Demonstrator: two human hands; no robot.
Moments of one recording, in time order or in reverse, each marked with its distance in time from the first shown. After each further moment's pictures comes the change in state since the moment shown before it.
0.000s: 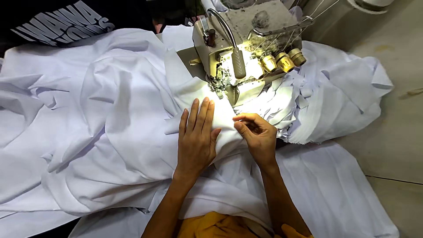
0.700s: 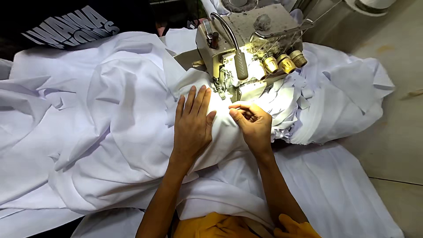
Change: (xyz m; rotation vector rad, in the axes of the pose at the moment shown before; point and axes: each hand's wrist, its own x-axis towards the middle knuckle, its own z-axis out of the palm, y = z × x) left_hand 0.033 -0.025 -0.007 0.009 -0.037 0.029; right_hand 0.027 -0.007 0.019 -0.072 0.026 0.013
